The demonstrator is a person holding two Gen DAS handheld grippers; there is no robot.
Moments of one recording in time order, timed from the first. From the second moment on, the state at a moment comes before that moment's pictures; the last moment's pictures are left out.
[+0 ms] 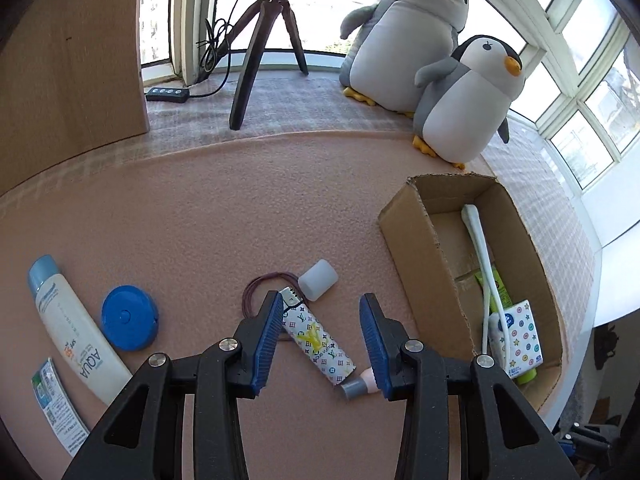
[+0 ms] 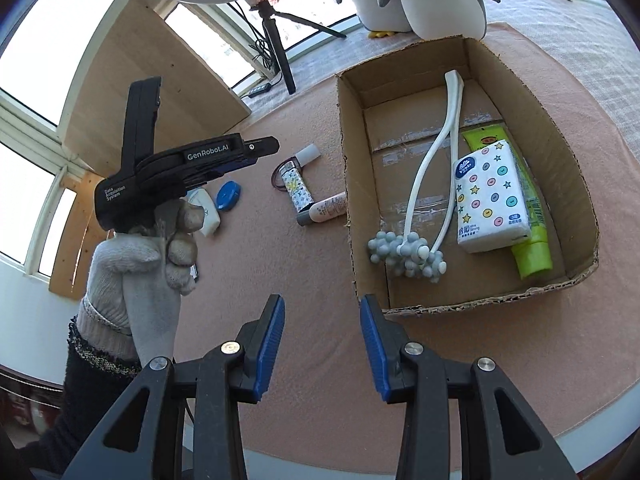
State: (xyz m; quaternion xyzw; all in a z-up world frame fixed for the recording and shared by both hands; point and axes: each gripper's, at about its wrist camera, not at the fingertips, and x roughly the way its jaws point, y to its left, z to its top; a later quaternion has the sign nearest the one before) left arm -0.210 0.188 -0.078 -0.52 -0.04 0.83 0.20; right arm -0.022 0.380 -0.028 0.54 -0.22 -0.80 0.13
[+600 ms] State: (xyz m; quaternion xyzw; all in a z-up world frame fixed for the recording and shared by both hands) left arm -0.279 0.235 -0.136 -0.56 0.03 0.81 0.16; right arm 0.005 0.413 -0.058 0.57 -0.26 -0.78 0.09
